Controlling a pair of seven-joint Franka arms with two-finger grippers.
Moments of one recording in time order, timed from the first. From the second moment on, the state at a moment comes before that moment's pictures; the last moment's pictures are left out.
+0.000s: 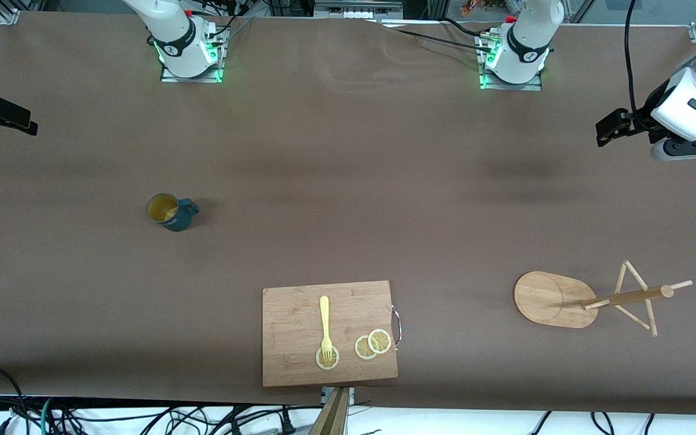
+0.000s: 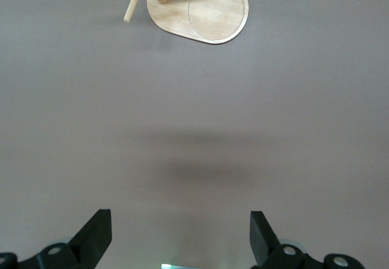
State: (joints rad) left arm 0.32 -0.09 -0.36 -1.77 0.03 1.58 -0.11; right arm 0.02 0.10 -0.09 -1.40 -0.03 1.34 -0.06
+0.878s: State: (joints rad) left arm 0.24 -0.09 -0.29 -1.71 0.03 1.47 -0.10; right arm 0.00 0.30 -0.08 -1.42 -0.02 1.49 -0.06
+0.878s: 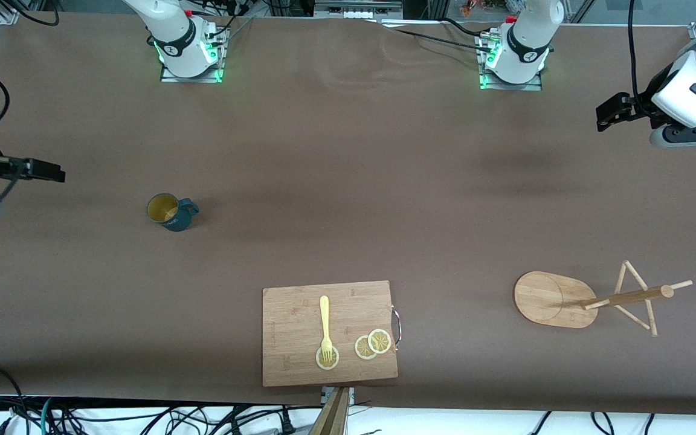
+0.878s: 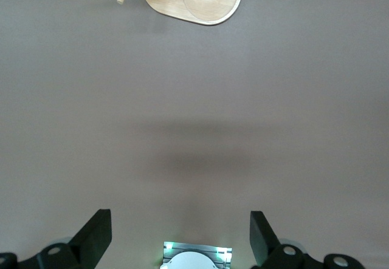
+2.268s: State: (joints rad) left arm 0.11 -0.03 -0.11 -1.65 0.03 1.43 -0.06; right arm 0.00 0.43 -0.02 -1.94 0.00 2.14 -0.04
